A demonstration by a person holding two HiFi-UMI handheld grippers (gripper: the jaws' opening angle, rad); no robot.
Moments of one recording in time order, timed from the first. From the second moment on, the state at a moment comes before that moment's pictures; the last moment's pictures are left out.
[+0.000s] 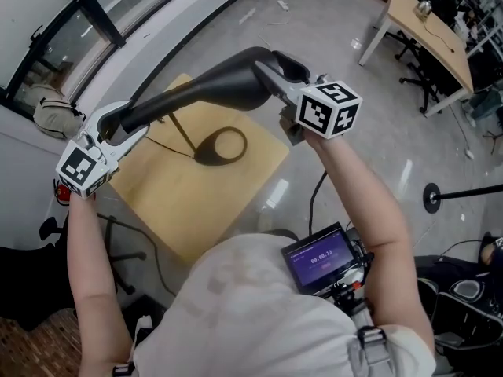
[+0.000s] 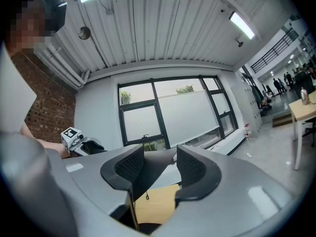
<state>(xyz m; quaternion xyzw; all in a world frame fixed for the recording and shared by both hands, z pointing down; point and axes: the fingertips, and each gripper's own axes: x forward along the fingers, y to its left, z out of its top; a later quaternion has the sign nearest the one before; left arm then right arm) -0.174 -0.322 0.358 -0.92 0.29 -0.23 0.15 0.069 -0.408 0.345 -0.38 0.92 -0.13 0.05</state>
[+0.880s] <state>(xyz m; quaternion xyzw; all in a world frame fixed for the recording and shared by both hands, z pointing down) -0.166 -0.324 0.338 -0.91 0.28 -0.26 0.16 0.071 -0.415 0.382 -0.36 0.91 -0.19 0.07</state>
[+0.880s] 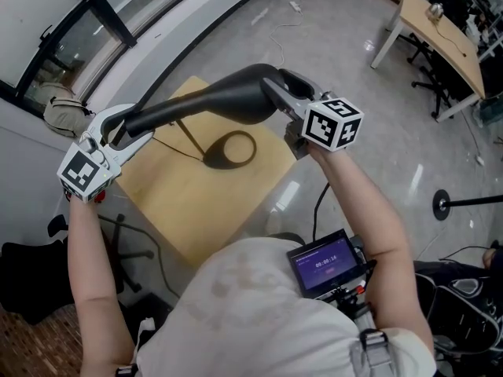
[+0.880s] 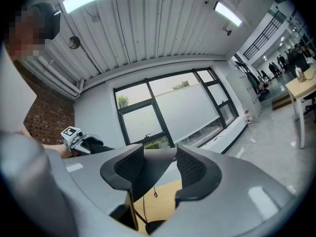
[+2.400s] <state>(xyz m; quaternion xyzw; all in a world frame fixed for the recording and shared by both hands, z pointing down) -0.148 -0.318 0.320 -0.89 0.28 -0.33 0.16 0.051 -0.417 0.459 -0.30 0.89 -0.32 0.12</state>
